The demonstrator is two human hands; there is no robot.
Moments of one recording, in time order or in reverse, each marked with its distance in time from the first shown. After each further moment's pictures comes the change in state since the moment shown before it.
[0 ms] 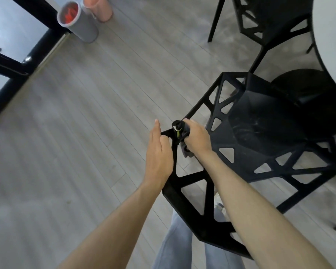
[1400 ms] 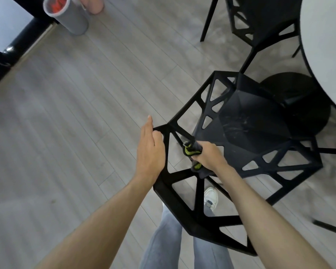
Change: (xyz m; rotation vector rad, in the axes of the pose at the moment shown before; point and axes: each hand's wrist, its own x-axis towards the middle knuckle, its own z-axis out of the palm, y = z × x) left_hand -0.003 0.000 0.000 0.052 0.017 0.008; right_hand -0.047 0.079 -0.026 -0.070 -0.349 0.208
